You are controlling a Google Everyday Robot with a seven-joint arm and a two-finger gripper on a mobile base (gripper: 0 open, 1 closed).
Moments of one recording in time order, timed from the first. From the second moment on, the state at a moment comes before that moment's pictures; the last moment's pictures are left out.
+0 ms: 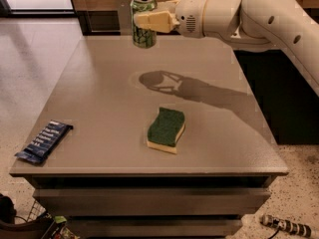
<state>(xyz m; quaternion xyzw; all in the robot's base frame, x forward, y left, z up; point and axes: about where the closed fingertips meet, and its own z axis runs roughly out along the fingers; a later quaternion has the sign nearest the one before) 0.683 0.010 1.010 -0.38 0.64 0.34 0.57</state>
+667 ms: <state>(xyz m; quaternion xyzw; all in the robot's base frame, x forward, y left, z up) 0.614 0.070 1.004 -0.44 0.60 0.35 0.56</state>
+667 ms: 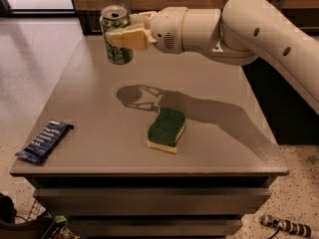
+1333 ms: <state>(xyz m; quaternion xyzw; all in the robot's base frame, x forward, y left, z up) 0.581 0.102 0.999 -0.50 0.58 0.36 0.53</state>
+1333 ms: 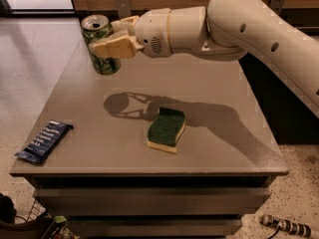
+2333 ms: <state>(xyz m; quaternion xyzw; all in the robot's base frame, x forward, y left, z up) 0.541 0.111 0.955 -0.48 0.62 0.38 0.50</state>
